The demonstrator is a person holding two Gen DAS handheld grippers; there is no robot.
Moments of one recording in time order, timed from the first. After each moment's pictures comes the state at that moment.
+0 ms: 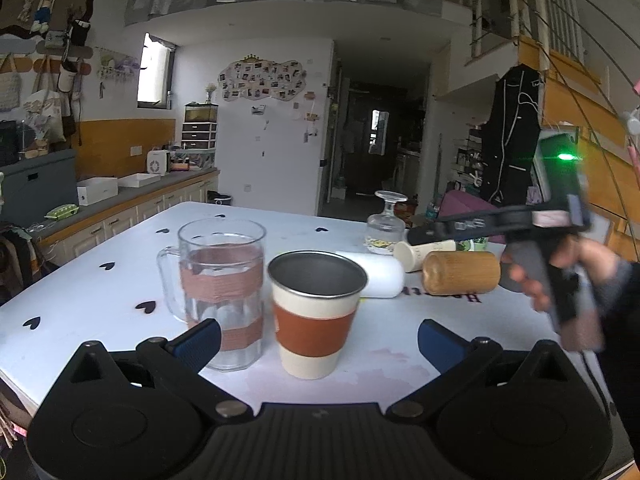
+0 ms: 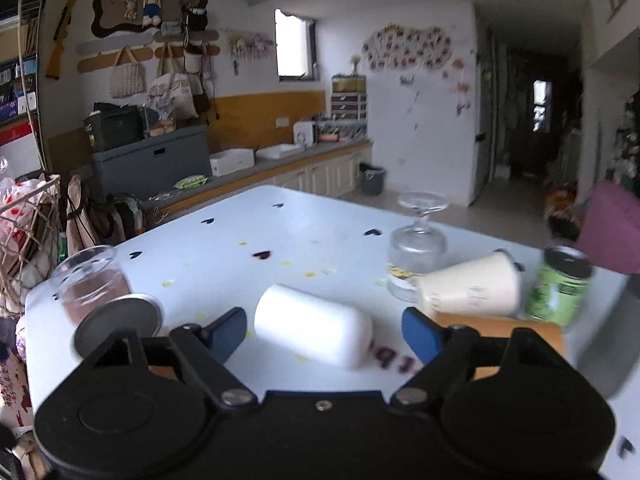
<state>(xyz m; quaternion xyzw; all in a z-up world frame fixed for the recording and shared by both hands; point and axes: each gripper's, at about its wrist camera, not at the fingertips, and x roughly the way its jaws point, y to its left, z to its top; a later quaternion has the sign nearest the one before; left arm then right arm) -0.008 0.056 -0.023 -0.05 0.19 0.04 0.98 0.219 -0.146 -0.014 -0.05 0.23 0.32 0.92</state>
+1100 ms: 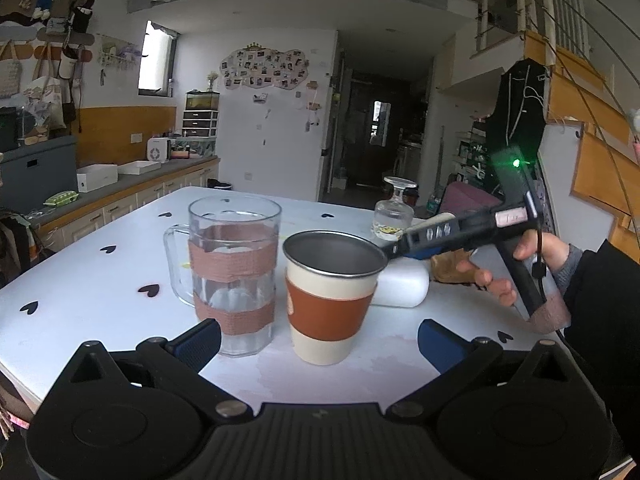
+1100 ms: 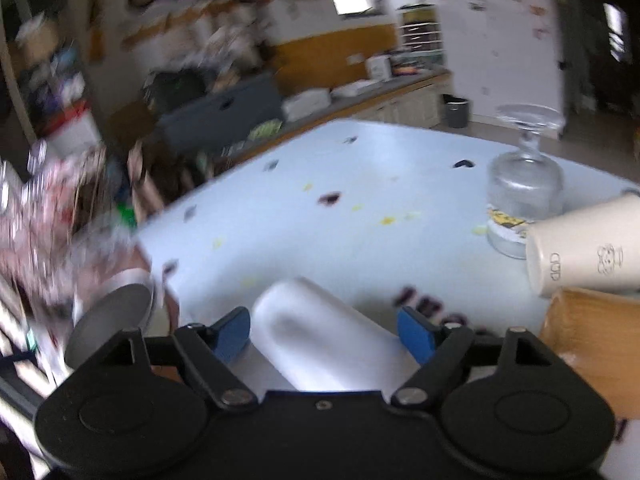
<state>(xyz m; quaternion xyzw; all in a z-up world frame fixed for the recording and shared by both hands) -0.003 0.068 -0.036 -0.06 0.20 0.03 0.98 0.277 -0.114 -0.061 -0.04 0.33 0.44 0.83</state>
